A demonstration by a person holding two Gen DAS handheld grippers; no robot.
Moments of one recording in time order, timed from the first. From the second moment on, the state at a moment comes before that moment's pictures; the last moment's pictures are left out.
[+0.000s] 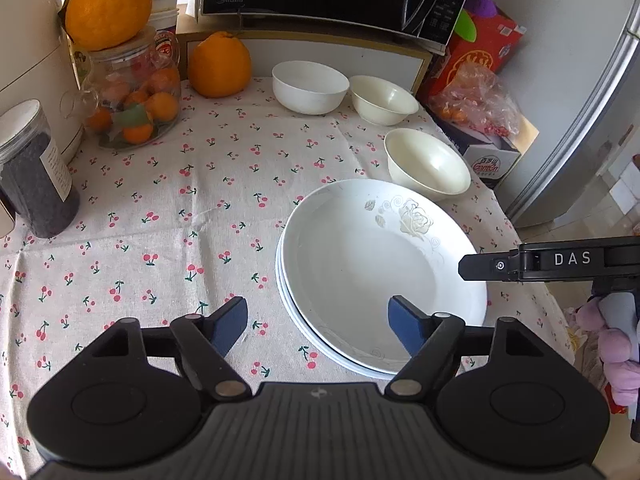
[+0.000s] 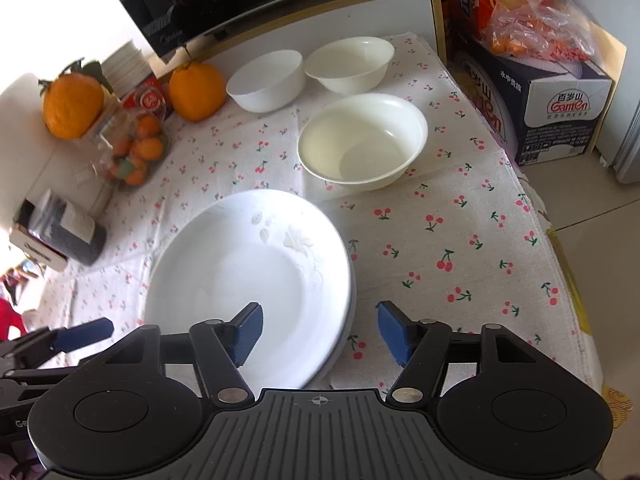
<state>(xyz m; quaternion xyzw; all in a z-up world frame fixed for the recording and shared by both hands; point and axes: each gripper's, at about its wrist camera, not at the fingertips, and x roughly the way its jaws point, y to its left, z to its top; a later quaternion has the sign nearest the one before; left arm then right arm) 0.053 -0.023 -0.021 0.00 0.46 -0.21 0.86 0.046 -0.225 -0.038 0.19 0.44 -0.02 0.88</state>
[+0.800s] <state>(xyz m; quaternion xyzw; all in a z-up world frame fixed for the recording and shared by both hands) 0.097 -0.017 -0.029 -0.03 0.41 -0.20 0.89 0.058 -0.252 -0.038 0.20 0.35 0.00 0.91</state>
